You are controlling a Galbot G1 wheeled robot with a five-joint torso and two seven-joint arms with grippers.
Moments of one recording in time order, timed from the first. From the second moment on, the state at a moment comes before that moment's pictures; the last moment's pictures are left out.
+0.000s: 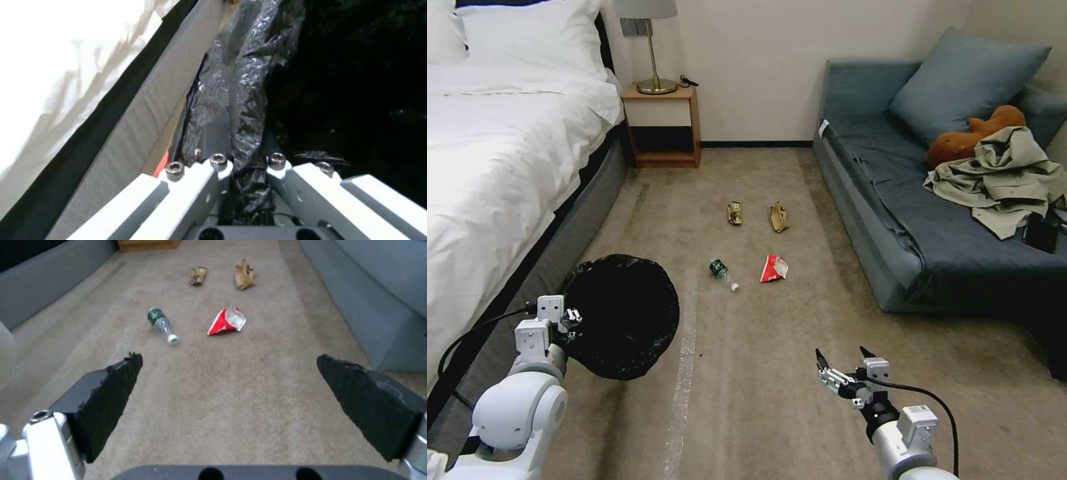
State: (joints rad) left arm 1.40 -1.15 -0.71 -2.11 -0.31 0.61 -0.27; right arm -1.75 1.46 0.50 2.21 0.15 -0.27 -0.04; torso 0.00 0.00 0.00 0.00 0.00
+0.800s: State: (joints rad) left arm 1.40 -1.15 -0.71 -2.09 -0.32 0.60 -0.26; right arm -1.75 1.48 0.48 2.17 0.12 -0.25 -0.05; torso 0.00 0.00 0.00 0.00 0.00
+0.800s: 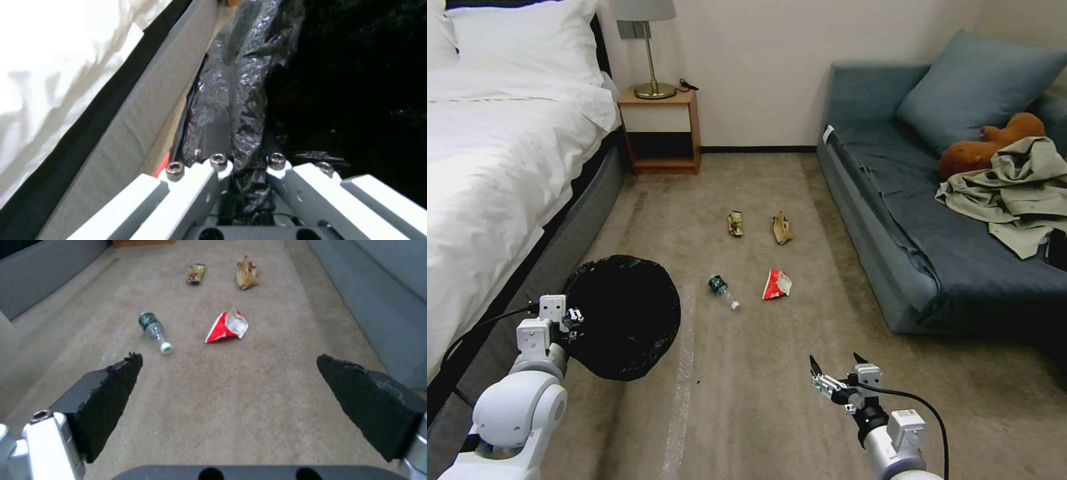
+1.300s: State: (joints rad) left arm 1.41 -1.15 -0.71 -2.08 -0.31 0.59 -0.26; right arm -1.75 1.48 0.48 2.16 0.12 -0.24 -0.06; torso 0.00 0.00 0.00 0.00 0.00
